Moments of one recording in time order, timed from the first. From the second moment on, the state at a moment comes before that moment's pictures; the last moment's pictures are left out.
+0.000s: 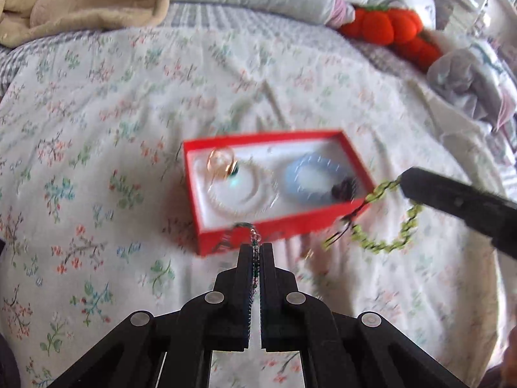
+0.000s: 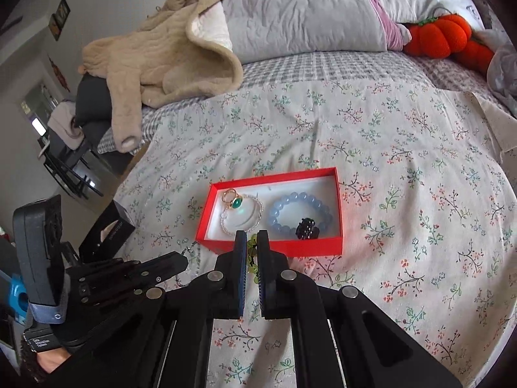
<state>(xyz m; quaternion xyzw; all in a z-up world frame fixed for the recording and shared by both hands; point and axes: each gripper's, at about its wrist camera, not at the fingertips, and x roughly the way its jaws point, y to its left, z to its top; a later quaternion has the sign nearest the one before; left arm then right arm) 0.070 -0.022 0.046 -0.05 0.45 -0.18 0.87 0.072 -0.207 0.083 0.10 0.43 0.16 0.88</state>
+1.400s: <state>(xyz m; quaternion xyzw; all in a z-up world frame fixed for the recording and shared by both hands) 0.131 -0.031 0.011 -0.05 0.46 -0.11 0.88 0.143 -0.217 0.042 0.06 0.43 0.09 0.90</state>
